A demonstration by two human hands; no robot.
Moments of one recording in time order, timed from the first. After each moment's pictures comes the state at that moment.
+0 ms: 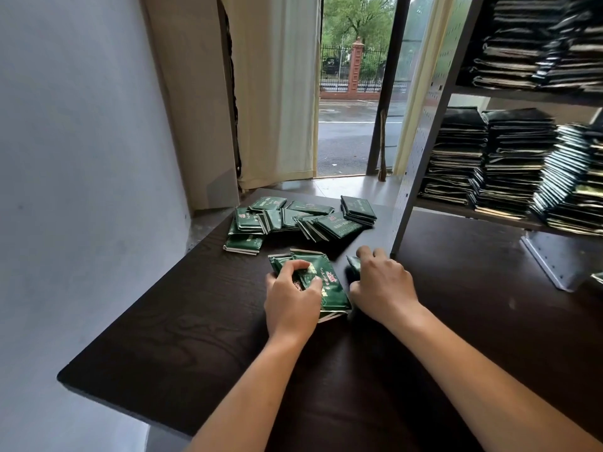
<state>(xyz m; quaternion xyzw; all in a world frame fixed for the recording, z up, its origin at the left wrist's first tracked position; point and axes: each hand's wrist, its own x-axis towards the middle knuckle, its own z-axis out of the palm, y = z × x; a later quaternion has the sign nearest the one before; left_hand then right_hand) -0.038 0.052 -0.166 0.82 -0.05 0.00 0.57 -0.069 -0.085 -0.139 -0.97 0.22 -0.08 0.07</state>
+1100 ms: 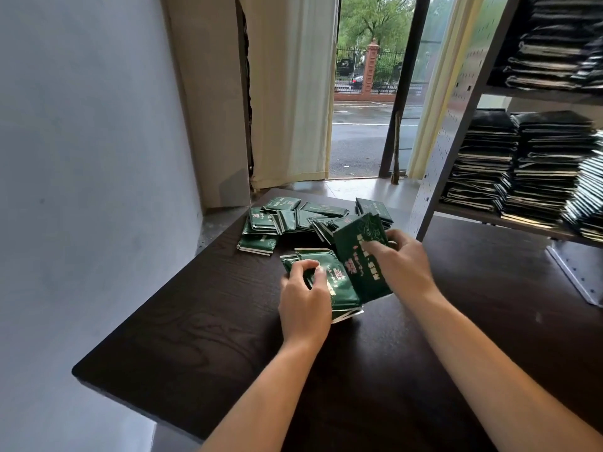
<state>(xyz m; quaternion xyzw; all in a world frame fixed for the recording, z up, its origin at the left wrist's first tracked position) -0.035 0.050 -0.168 0.77 -0.04 -0.01 0.64 -0.062 -0.084 -0.114 -0.76 0.21 -0.21 0.58</state>
